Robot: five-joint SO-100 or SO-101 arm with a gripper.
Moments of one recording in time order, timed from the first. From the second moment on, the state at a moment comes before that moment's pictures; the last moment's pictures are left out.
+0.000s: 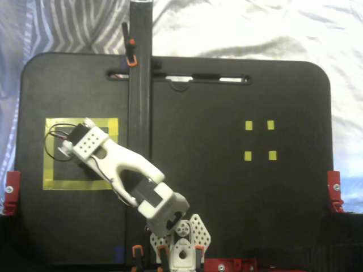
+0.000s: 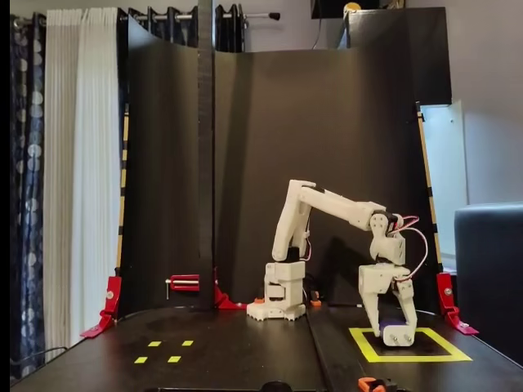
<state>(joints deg) -48.8 73.1 94.7 68.1 -43.9</state>
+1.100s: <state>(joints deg) -47.9 72.4 88.1 75.6 -46.1</state>
